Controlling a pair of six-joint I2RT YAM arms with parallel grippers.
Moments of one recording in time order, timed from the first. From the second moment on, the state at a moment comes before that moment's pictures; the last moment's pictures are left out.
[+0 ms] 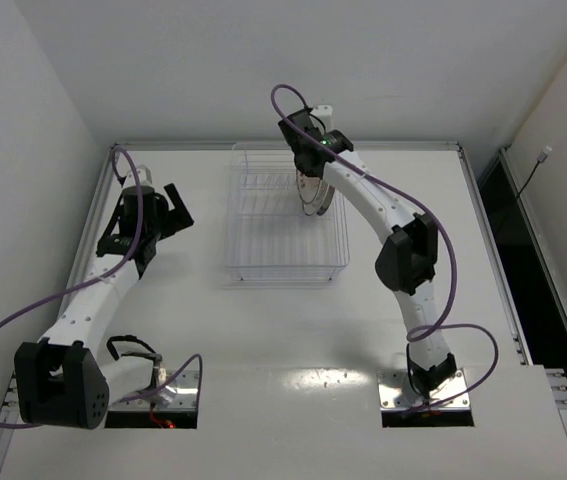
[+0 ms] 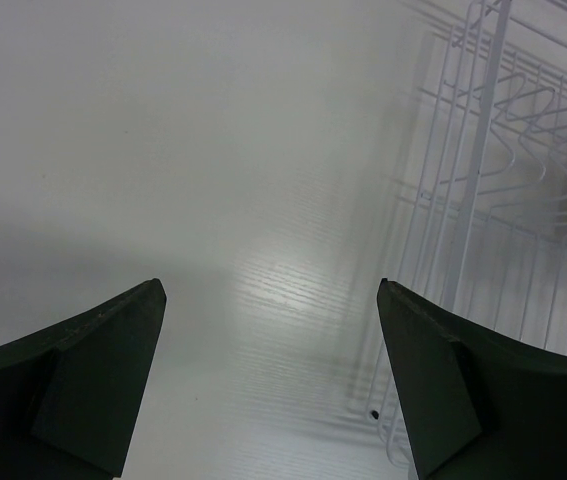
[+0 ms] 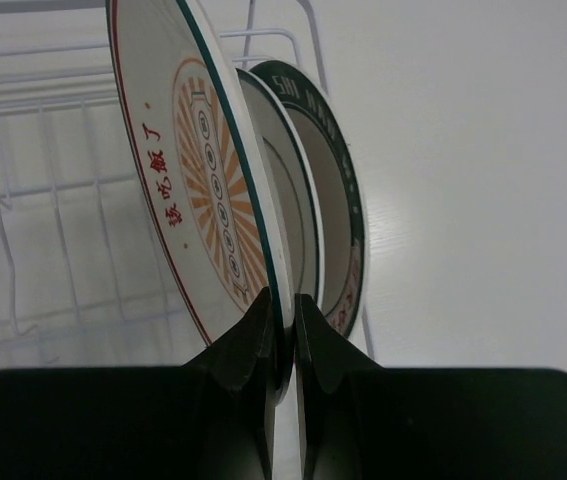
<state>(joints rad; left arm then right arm) -0.07 1.14 0.85 -0.25 -0.17 -0.43 0.56 2.22 2.23 -0.92 0.69 0.43</state>
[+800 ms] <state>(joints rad) -0.07 1.19 0.86 -0.25 -0.16 -0.43 0.52 1.72 1.91 -0.89 0.32 0.31</state>
